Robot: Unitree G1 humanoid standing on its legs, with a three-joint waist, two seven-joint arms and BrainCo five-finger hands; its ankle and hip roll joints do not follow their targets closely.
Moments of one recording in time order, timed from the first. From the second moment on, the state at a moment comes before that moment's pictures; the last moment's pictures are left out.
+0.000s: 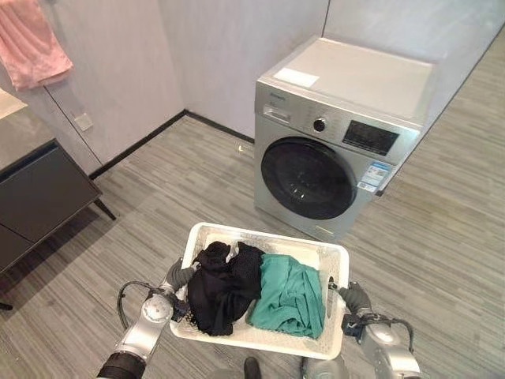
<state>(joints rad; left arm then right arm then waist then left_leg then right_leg) -0.06 0.38 -0.22 0.43 0.04 0.05 0.07 0.07 -0.28 0.10 0.41 0.37 0.05 -0.04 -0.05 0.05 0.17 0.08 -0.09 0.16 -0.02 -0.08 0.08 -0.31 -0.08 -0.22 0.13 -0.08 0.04</state>
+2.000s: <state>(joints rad) 0.32 0.39 -0.03 -0.26 0.45 -0.12 0.17 0.54 -0.57 -0.19 -0.38 0.01 -0.03 0.18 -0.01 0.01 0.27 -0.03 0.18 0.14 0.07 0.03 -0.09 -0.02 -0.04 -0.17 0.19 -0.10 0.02</state>
